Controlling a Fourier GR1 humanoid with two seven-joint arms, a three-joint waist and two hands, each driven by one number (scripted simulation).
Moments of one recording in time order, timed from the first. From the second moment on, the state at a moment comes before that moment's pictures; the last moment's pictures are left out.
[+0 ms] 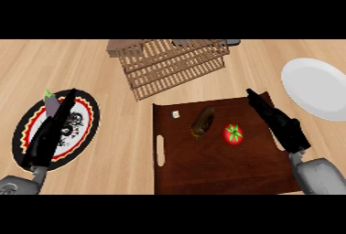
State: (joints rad) left arm -0.11 0.58 -0.32 -1.49 0.10 0.31 0.03; right arm -0.22 -0.41 0.25 -1.34 -0.13 0.11 0.00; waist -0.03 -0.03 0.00
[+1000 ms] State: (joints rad) left arm -0.05 0.41 -0.34 -1.40 0.20 0.18 0.03; right arm -0.29 -0.57 0.01 -1.22 -0.15 0.21 -0.13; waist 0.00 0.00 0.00
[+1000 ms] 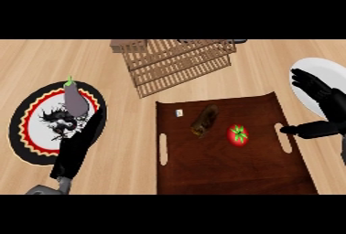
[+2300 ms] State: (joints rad) left arm -0.05 0.39 -0.28 -1.37 0.17 0.11 0.00; right arm -0.50 -0.49 0.52 -1.64 0.42 0.40 0.83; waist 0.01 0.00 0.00
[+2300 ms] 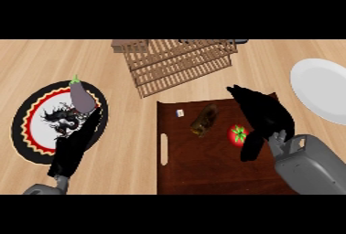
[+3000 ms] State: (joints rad) left arm -0.03 0.34 -0.25 -1.38 0.10 0.10 0.01; right arm -0.44 -0.37 0.54 -1.64 0.59 0.45 0.93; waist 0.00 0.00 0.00
